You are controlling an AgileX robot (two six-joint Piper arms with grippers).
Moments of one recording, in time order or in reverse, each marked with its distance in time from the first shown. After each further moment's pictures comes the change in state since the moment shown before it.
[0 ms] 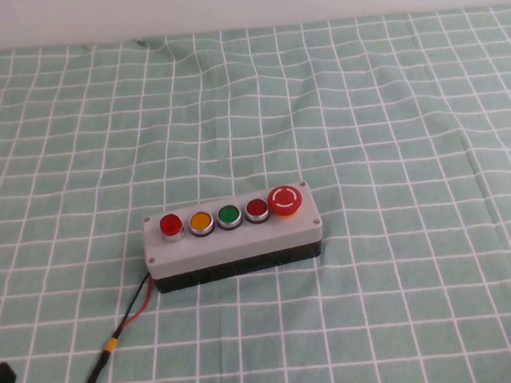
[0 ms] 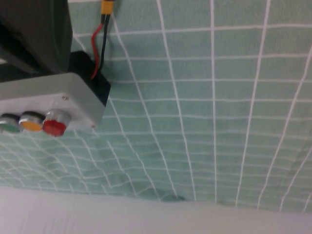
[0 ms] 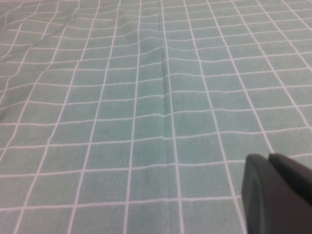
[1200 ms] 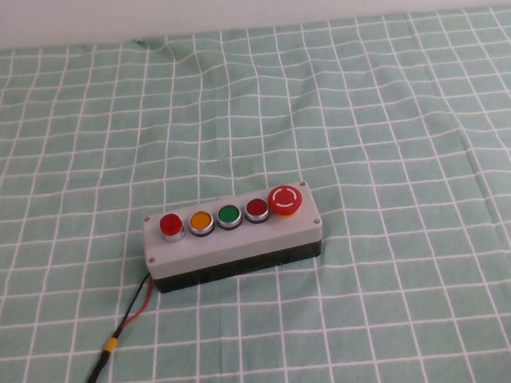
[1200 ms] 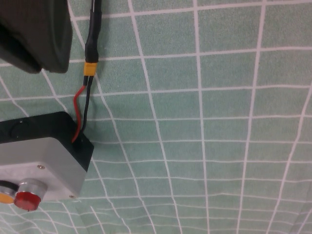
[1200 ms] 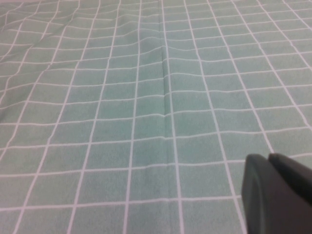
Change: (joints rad) right arm 0.000 0.000 0.000 0.000 0.000 0.000; left arm 0.000 -0.002 0.057 0.025 0.105 0.001
